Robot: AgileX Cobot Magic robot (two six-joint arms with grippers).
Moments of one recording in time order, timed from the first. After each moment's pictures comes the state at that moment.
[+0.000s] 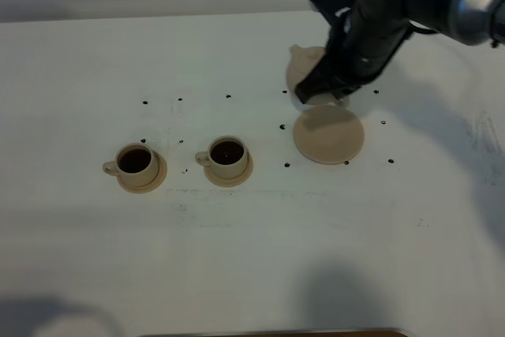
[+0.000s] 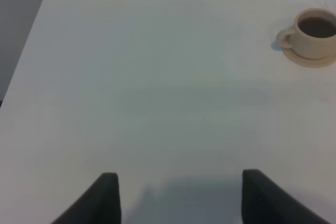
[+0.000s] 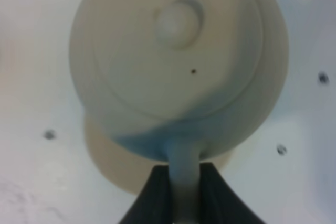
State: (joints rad) left arm 0.06 -0.01 -0.46 0.07 1.06 0.02; right arm 0.44 1.99 -1.57 -0.05 0.91 -0.01
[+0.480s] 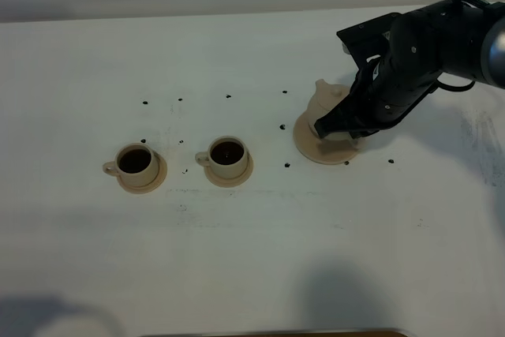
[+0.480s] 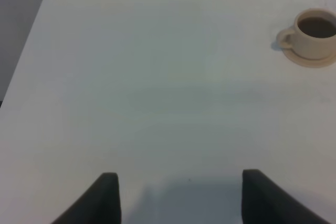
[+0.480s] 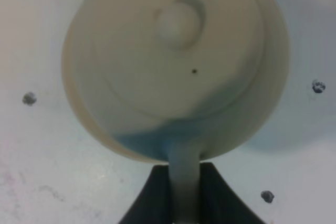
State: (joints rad) left arm 0.06 -0.01 -0.46 0.07 1.06 0.02; right arm 0.41 1.93 -1.31 0.04 0.71 0.02
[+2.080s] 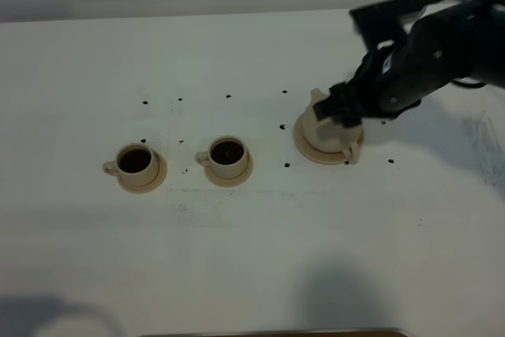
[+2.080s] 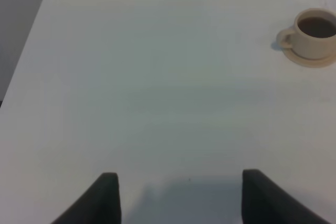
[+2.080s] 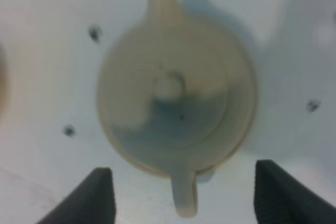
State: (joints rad) left arm 0.06 -0.01 -0.46 0.07 1.06 0.02; right arm 0.42 1.78 -1.22 0.03 0.60 0.11
